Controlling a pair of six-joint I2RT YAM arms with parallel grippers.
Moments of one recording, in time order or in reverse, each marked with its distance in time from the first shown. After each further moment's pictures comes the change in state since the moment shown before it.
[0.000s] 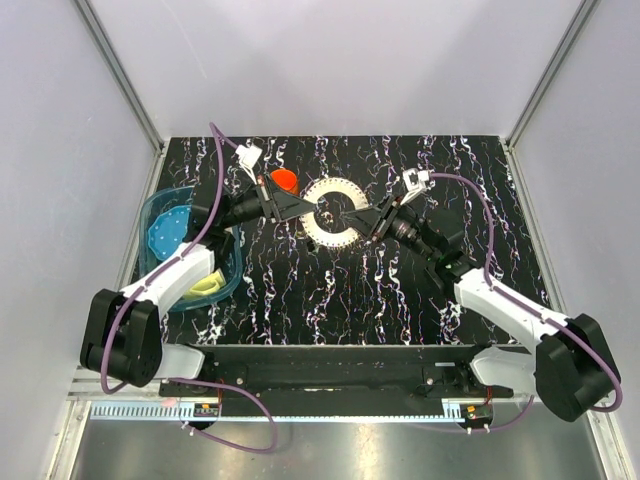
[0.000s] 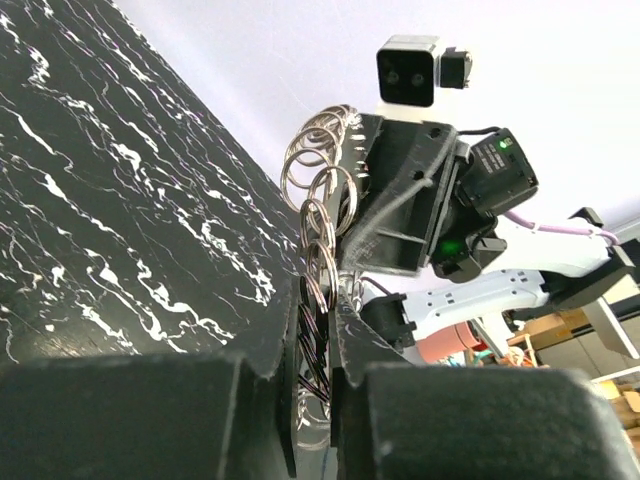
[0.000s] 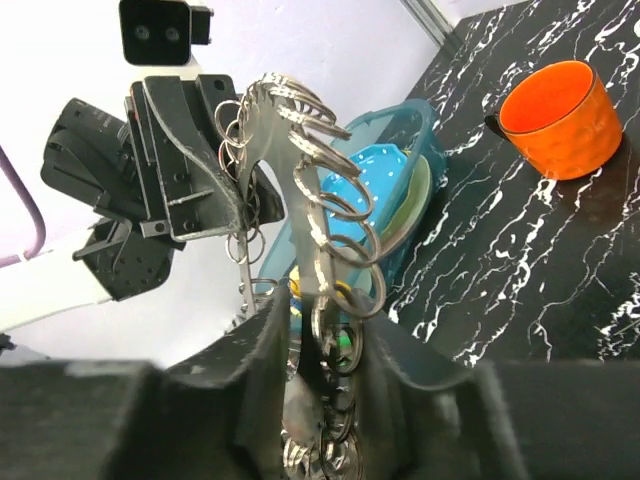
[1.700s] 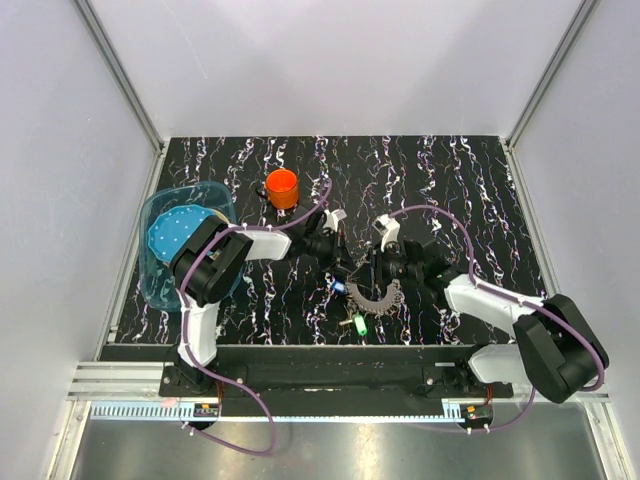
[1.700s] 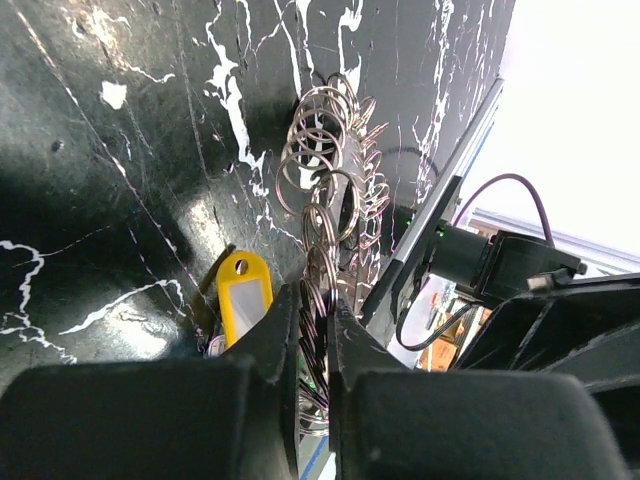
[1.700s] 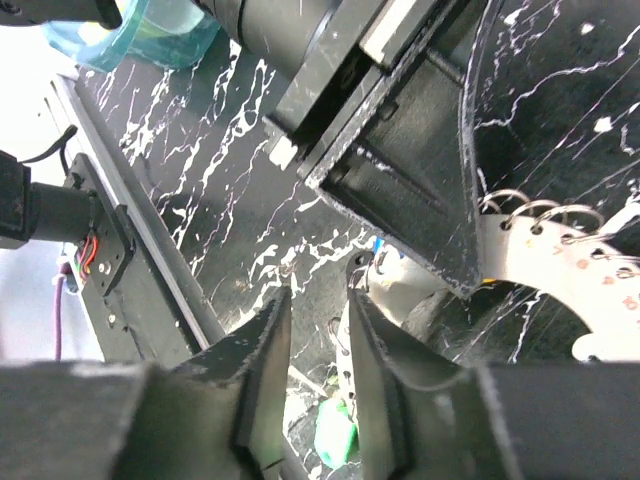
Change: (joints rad) left arm -0.314 0.668 0.266 -0.562 -0.113 0.147; right arm 0.000 0.119 -0.163 -0.296 -0.202 -0.408
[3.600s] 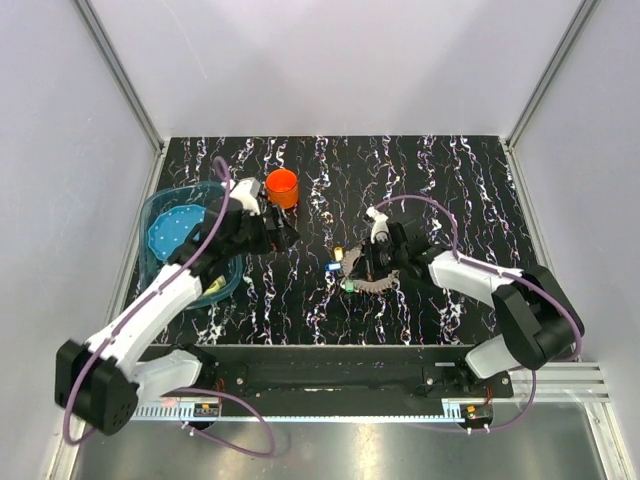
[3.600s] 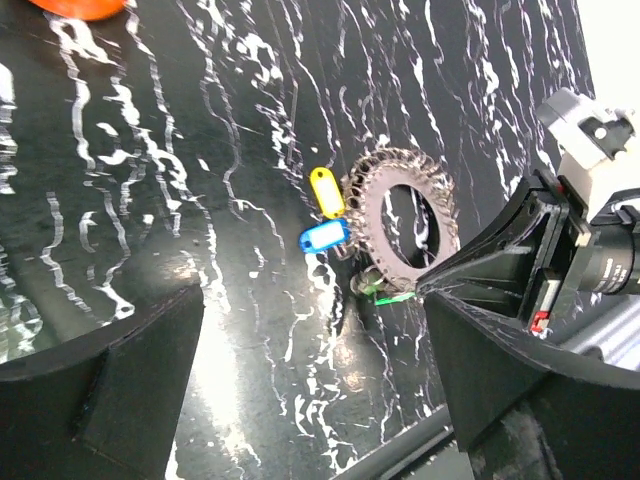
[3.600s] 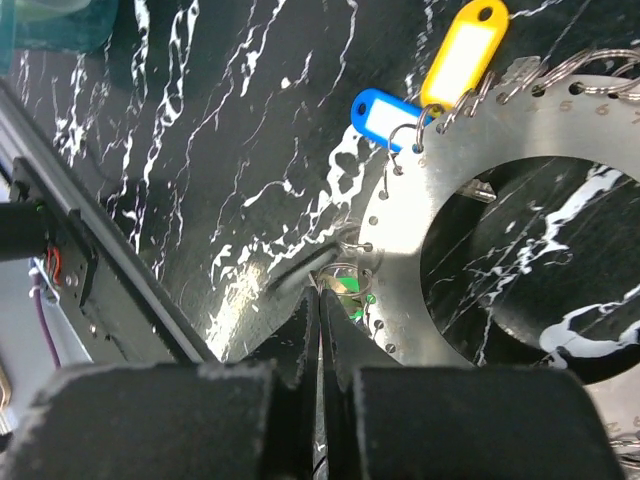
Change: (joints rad) left arm 0.168 -0.976 -0.278 -0.397 -0.674 0.288; right arm 0.000 0.200 0.244 -0.306 0.082 -0.014
